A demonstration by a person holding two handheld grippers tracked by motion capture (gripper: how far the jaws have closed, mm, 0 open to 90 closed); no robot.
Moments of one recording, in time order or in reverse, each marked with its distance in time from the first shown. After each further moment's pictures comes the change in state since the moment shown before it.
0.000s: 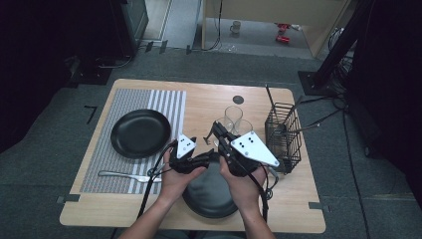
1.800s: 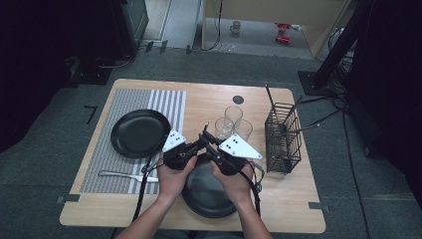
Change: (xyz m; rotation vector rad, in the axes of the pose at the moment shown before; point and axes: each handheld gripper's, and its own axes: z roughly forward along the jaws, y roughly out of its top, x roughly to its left) left arm 0.019 0.007 -0.014 -0.043 -0.152 -0.156; right arm -0.006 -0.056 0.038 0.076 0.192 0.017
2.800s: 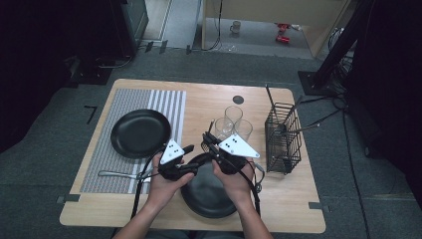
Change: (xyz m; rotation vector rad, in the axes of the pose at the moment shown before) left arm 0.002 -0.021 -0.018 0.068 -0.009 0.148; right arm -0.004 -0.007 0.002 0.057 -0.079 -0.007
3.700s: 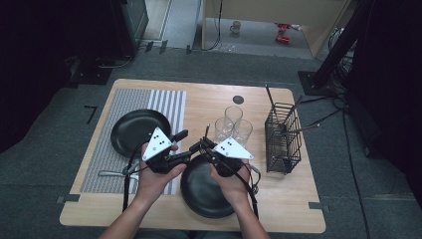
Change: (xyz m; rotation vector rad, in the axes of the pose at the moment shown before) left arm -0.008 0.058 -0.042 -0.172 0.012 0.071; right arm 0.005 -0.017 0.010 0.055 0.014 -0.001
